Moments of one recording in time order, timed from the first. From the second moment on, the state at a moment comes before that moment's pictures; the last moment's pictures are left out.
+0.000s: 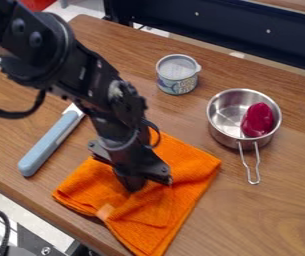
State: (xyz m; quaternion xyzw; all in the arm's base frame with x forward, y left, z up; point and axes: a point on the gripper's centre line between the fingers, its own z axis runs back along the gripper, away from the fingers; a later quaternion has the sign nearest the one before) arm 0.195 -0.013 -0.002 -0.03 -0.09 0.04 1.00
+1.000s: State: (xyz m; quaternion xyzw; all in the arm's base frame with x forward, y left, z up) arm 0.199 -0.092 -0.002 -0.06 -0.10 0.07 0.99
